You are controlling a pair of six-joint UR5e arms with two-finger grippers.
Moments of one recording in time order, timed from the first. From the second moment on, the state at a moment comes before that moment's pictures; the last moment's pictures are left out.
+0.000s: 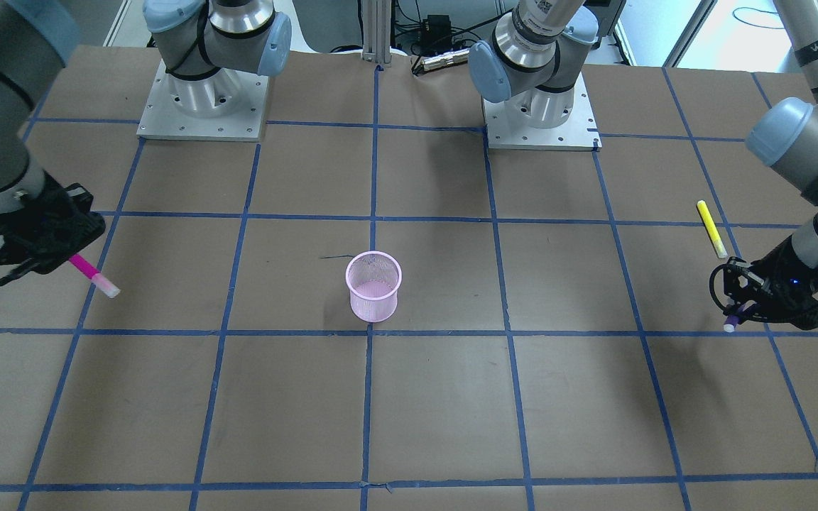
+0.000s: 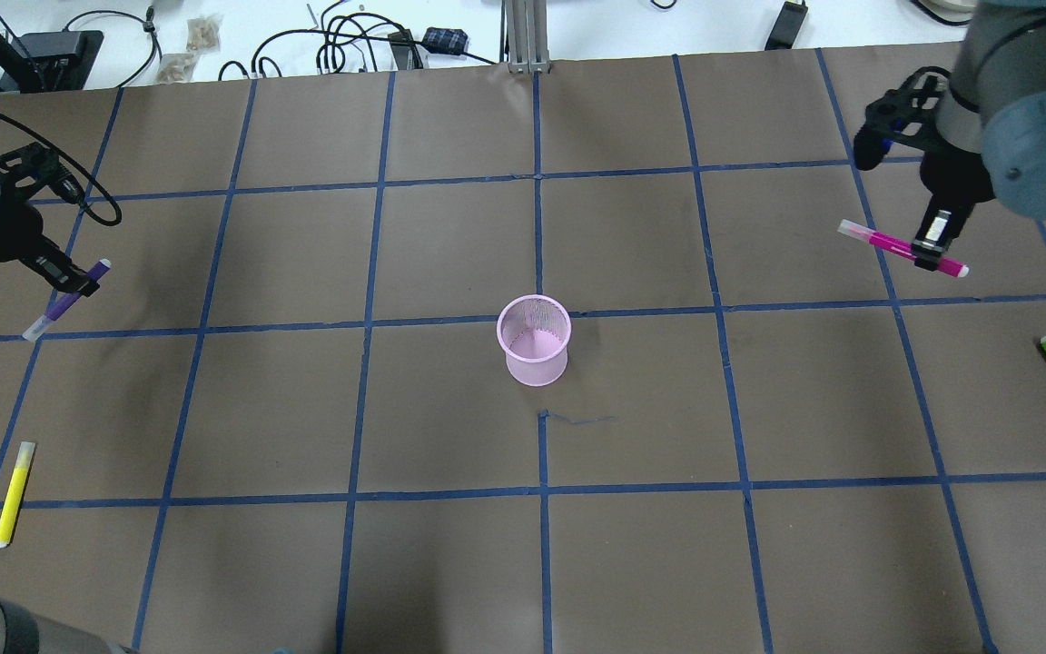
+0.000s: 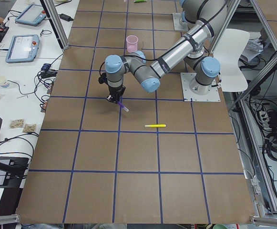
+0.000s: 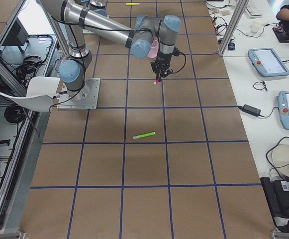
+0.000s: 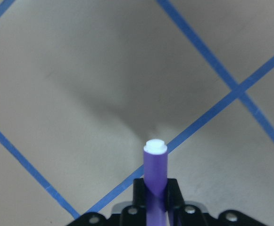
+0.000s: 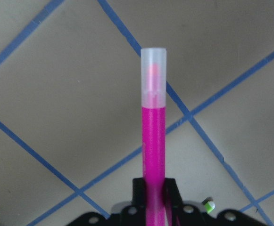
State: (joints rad) left arm -1.03 -1.87 -1.75 -1.06 1.55 1.25; right arm 1.43 -1.44 1.72 -1.79 -1.83 -1.05
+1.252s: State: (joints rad) left arm -1.09 -1.79 -1.80 -1.10 1.44 1.14; right arm 2.12 -1.20 1.54 -1.63 -2.08 -0.67
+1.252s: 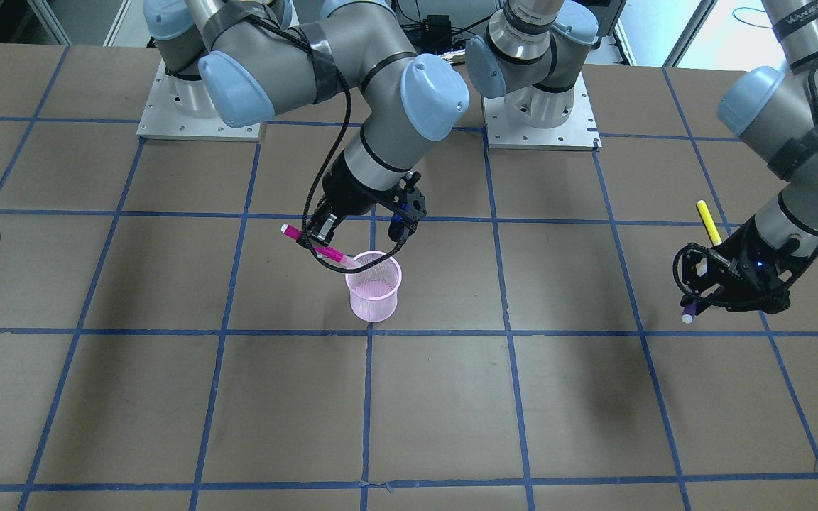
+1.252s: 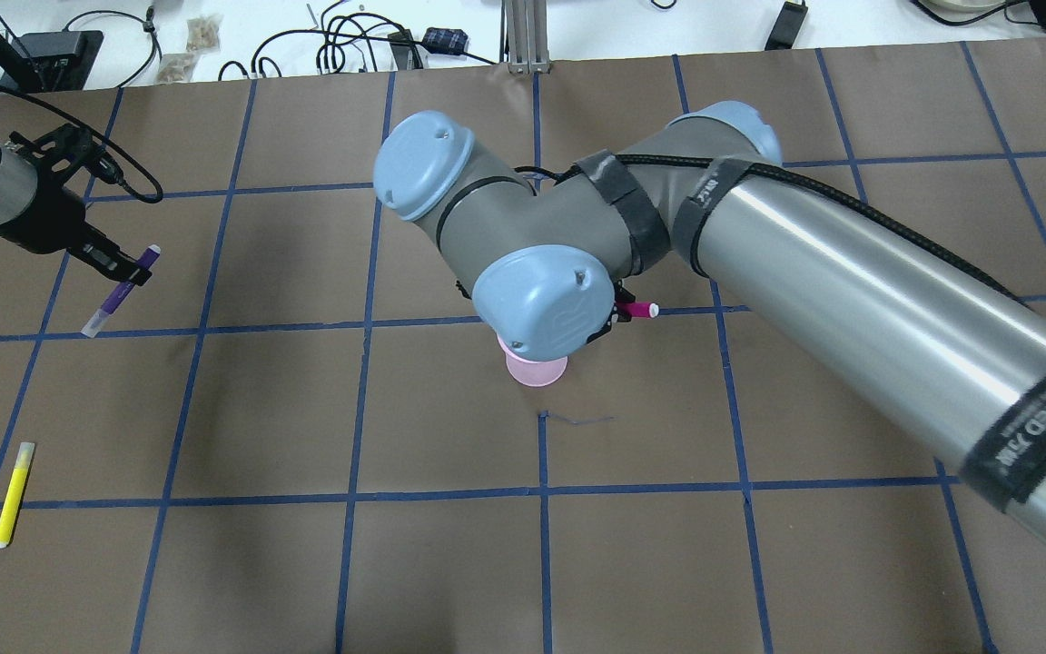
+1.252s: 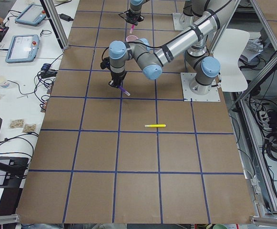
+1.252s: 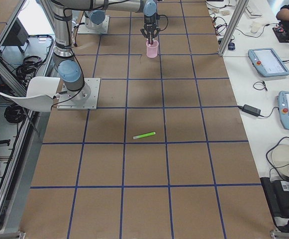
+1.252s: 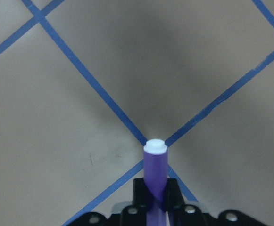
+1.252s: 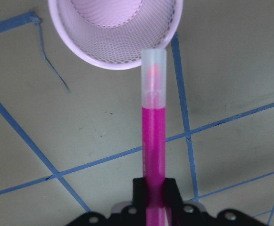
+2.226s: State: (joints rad) left arm -1.14 -1.78 -1.80 -1.10 1.39 1.06; right arm 2.16 -1.08 1.46 -1.58 -2.07 -0.67
